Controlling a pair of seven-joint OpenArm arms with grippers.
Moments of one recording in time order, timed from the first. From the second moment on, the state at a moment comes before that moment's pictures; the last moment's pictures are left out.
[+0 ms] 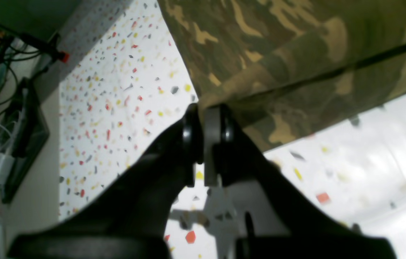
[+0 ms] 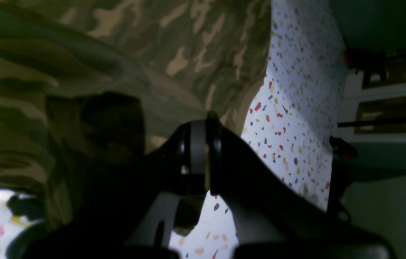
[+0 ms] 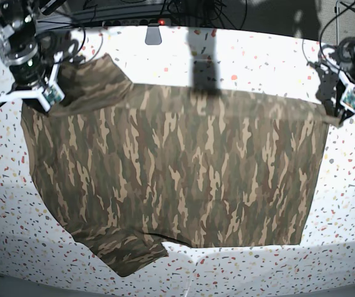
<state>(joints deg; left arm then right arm) 32.0 -28.4 -16.2 105.0 4.4 -20.2 4.3 -37.0 41.4 2.6 117.7 -10.2 1.4 -26.6</state>
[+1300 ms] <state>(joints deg) 7.4 -21.0 -15.8 80.4 4.8 -28.7 6.4 1.1 40.6 -17.1 81.5 1.7 10.2 -21.5</state>
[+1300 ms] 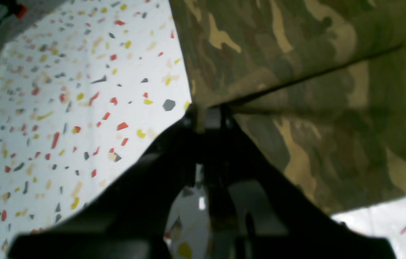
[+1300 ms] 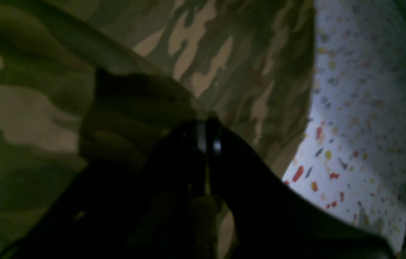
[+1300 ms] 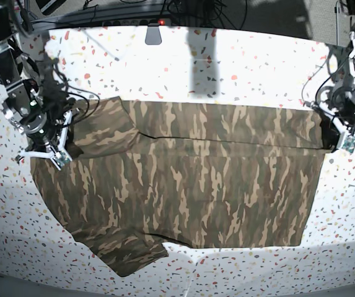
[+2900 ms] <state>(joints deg) 19.6 -36.2 0.2 93.8 21.0 -29.9 12.0 -7.1 44.9 -17.5 97.2 -0.9 9.7 -37.7</state>
